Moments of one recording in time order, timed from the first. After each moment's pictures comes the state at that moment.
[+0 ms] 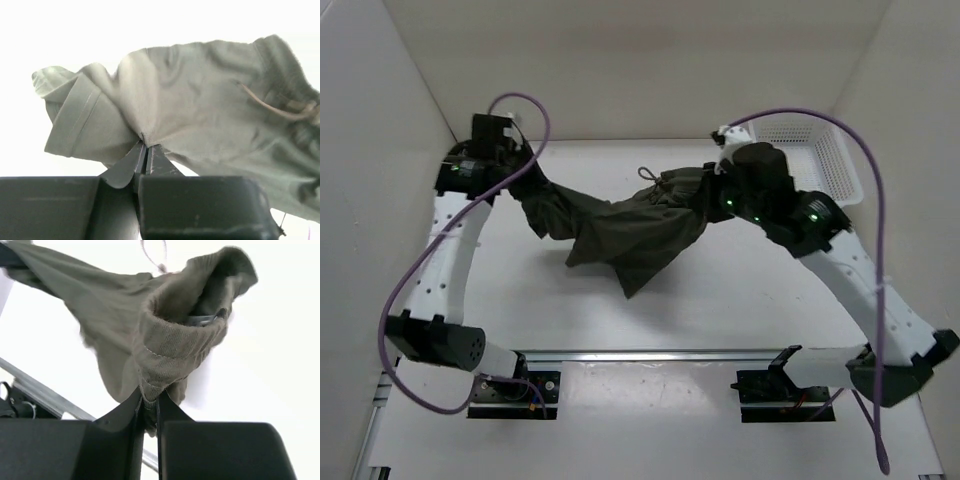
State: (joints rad) left arm -0.18 1.46 1.65 -1.02 0.14 -0.53; right arm 0.72 1.31 1.61 -0.85 0.05 0.33
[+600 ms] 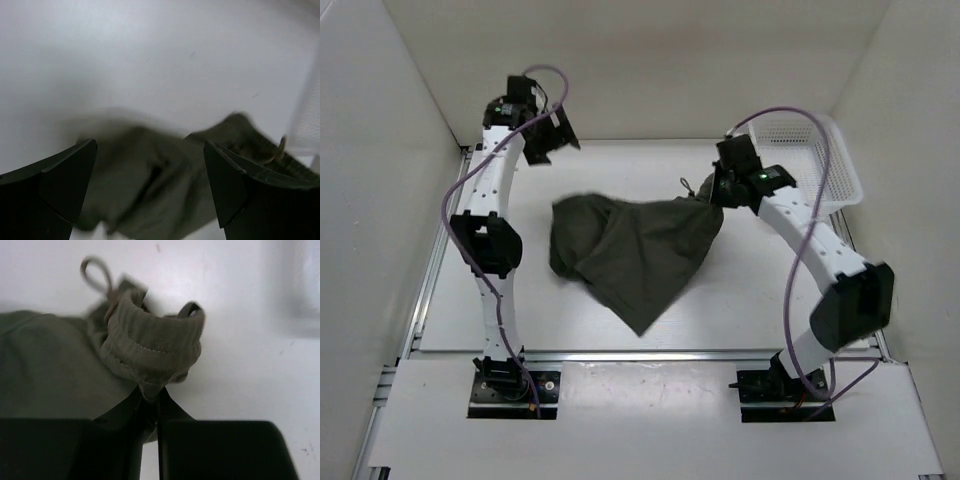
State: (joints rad) left arm -0.10 2.19 2.54 -1.10 0.17 -0.48; right arm 0.45 1.50 1.51 -0.76 0.21 0.40
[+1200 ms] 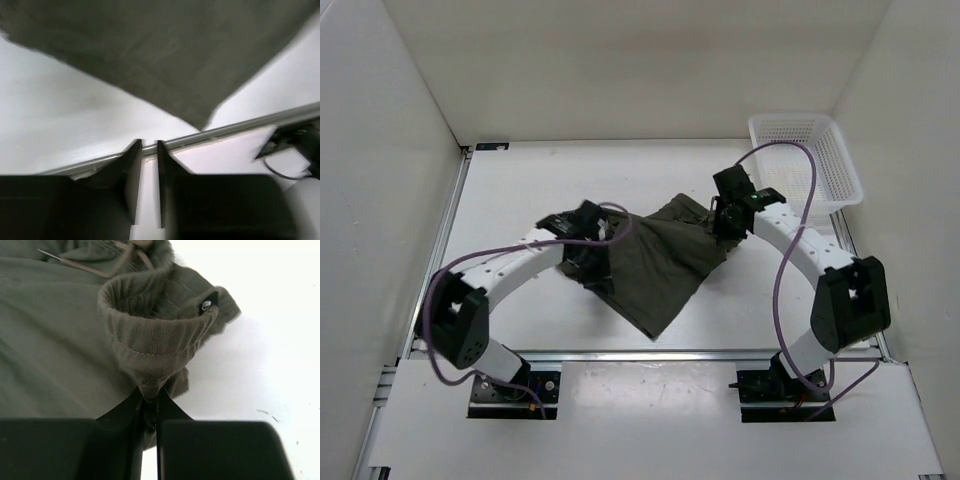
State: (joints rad) left arm -0.57 1.47 1.12 -0.86 0.23 -0.66; right arm 0.43 1.59 1.25 -0.74 0.17 0.49
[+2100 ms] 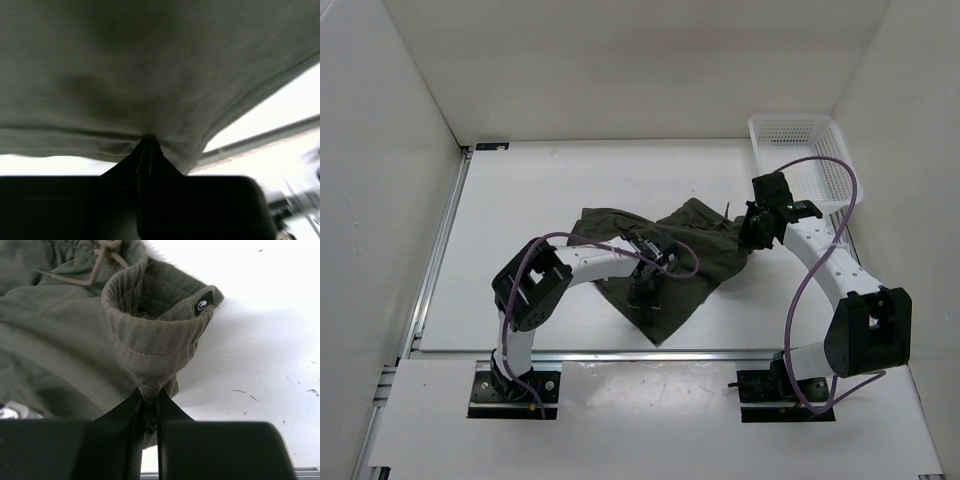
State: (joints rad) left arm -0.94 1.94 1.27 -0.78 0.22 -0.67; right arm 0.24 1.40 1.10 -0.74 0.06 0.49
